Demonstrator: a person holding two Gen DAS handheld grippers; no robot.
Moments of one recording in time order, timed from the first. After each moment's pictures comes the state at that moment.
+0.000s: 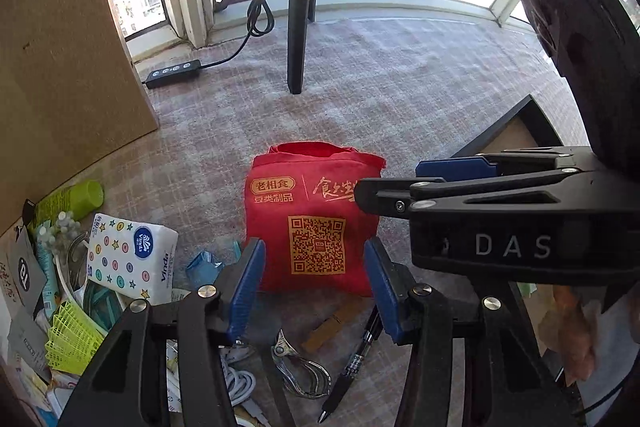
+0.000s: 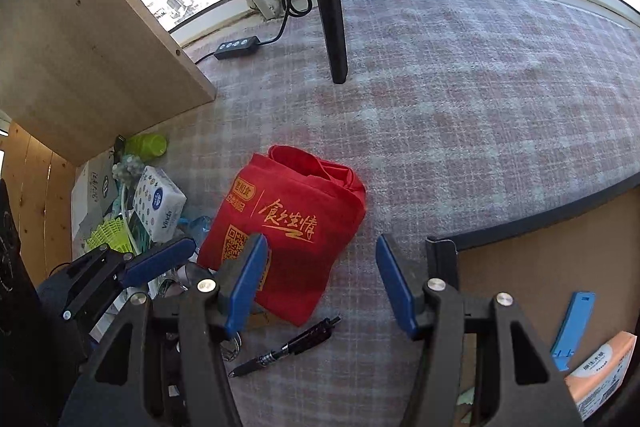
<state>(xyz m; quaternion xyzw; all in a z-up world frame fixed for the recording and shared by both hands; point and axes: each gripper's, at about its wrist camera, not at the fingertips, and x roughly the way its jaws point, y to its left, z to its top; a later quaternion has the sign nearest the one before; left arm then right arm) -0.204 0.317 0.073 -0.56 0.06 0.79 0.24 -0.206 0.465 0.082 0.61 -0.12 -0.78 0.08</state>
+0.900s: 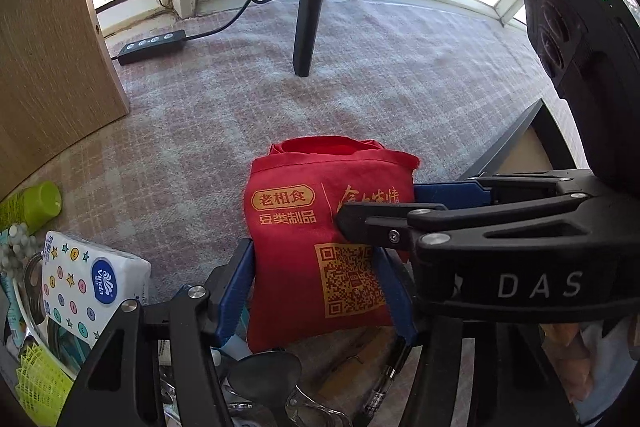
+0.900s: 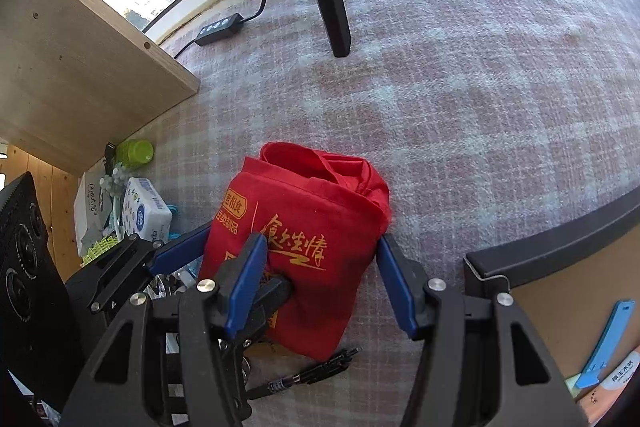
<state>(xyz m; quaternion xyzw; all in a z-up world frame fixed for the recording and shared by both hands) -0.226 0.318 0.041 -0.58 0.03 0.77 0.26 -0.224 0.463 0.046 0.64 -0.16 -0.74 0.09</state>
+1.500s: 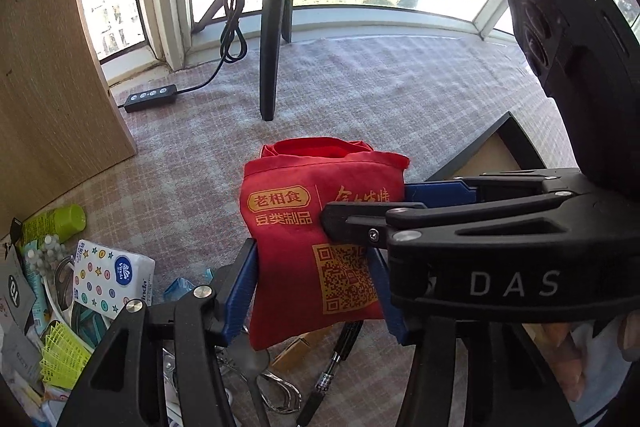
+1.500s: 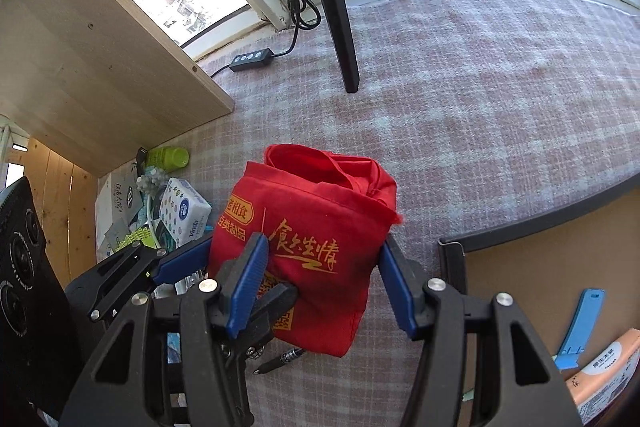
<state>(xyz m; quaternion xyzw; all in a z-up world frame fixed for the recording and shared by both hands) -0.194 0.347 0.101 -0.54 0.04 0.80 0.27 -0.199 0.480 0.104 0.61 -0.16 -0.77 0.10</state>
